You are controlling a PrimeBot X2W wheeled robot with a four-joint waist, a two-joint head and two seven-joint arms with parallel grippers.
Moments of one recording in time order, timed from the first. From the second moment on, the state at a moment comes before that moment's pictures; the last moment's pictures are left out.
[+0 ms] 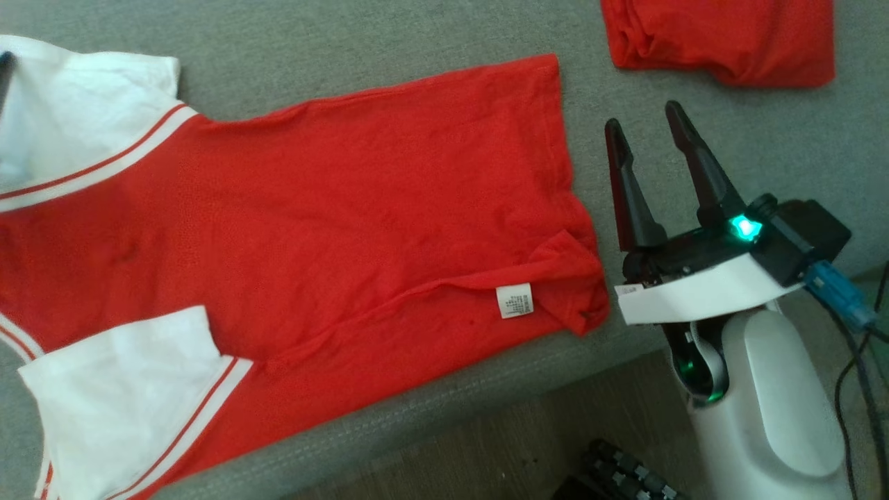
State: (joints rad) left arm -0.97 0.73 -0.66 0.75 -0.70 -0.13 0.23; right arm -0.33 -0.06 0.28 0.13 0.14 0.12 -0.12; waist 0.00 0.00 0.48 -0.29
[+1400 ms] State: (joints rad) left arm -1.06 0.65 -0.85 0.65 -0.73 -0.12 -0.12; right arm -0.67 -0.12 0.19 0.57 0.16 0.12 0.15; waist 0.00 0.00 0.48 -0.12
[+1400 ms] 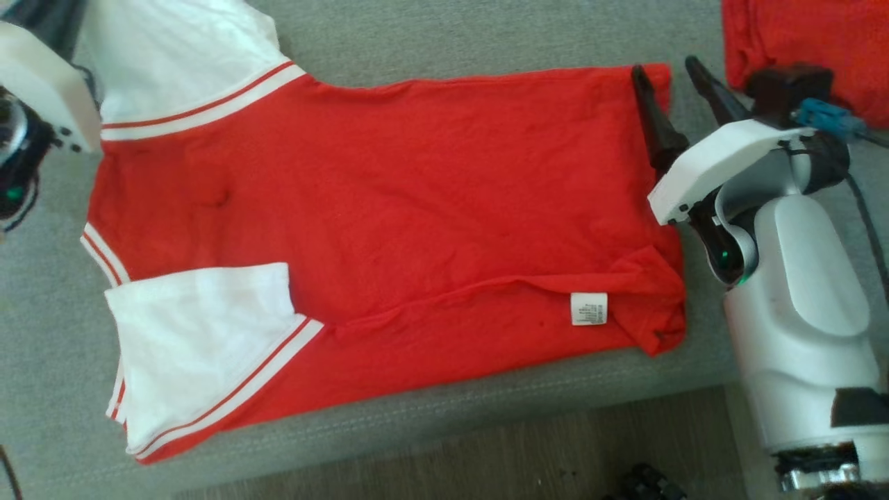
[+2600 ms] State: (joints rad) left arm -0.97 0.64 -0.86 0.58 -0.77 -0.09 -0.17; right arm -0.79 -0.22 0.38 0.82 0.18 0.12 -0.06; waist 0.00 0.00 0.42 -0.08
